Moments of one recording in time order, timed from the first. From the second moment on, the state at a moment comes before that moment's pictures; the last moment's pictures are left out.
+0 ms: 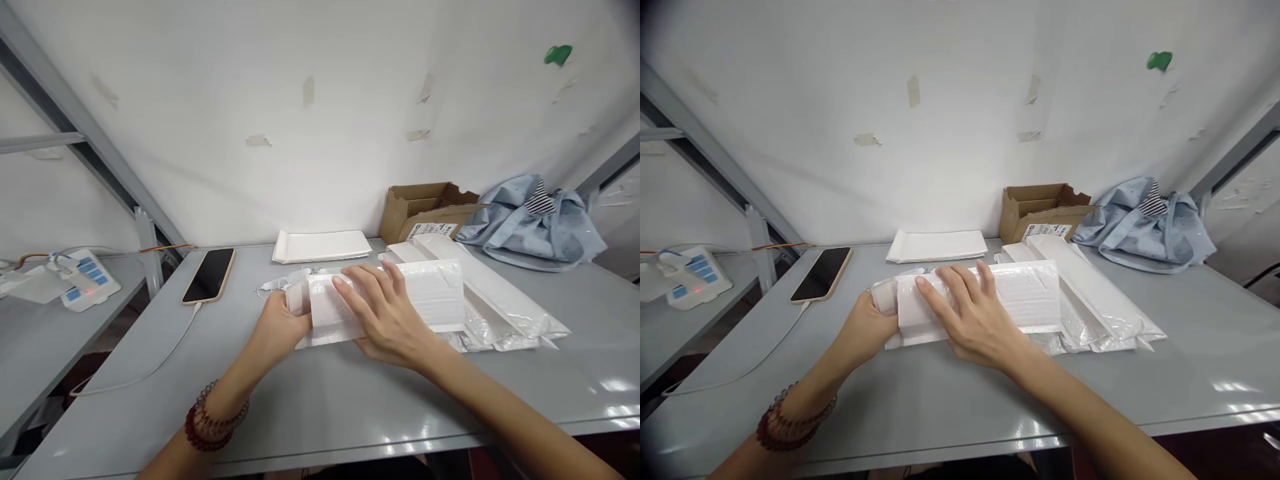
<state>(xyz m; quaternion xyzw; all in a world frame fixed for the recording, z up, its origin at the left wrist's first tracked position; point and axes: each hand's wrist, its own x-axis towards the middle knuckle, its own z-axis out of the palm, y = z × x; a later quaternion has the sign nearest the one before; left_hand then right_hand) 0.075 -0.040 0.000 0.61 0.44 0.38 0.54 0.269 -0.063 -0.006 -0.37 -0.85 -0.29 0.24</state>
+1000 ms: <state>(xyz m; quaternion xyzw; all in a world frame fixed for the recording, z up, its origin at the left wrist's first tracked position) 0.103 -0.037 -0.054 0.91 0.34 0.23 0.00 0.332 -0.054 0.023 -0.56 -0.74 -0.35 0.14</state>
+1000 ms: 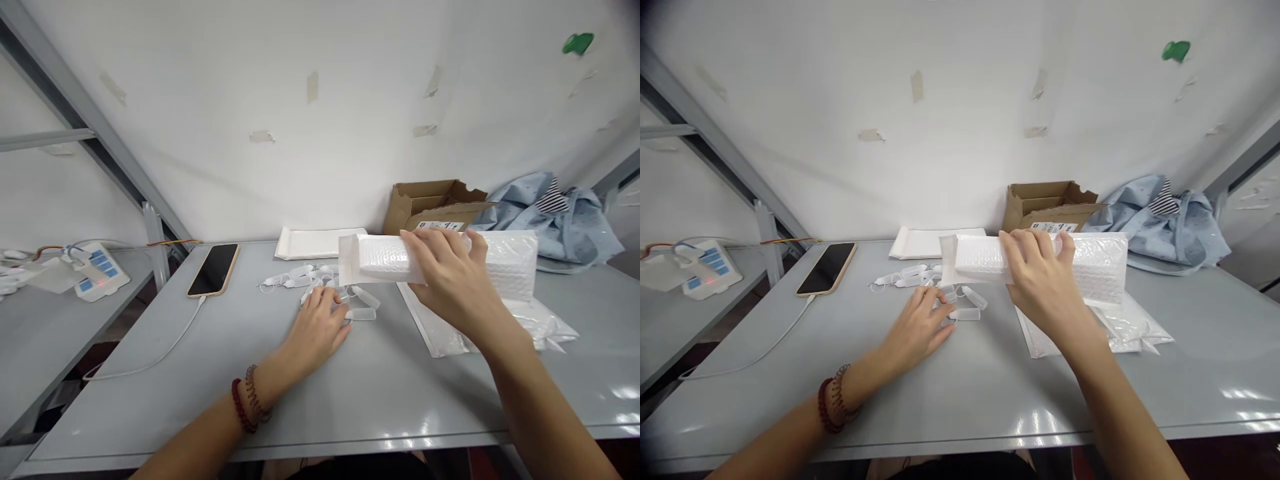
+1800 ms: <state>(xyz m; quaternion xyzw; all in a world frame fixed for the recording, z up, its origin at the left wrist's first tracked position) 0.076 -0.040 -0.012 0.86 0.37 0.30 -0.17 0.298 -0.060 0.011 -0.47 -0.84 -0.25 0.14</state>
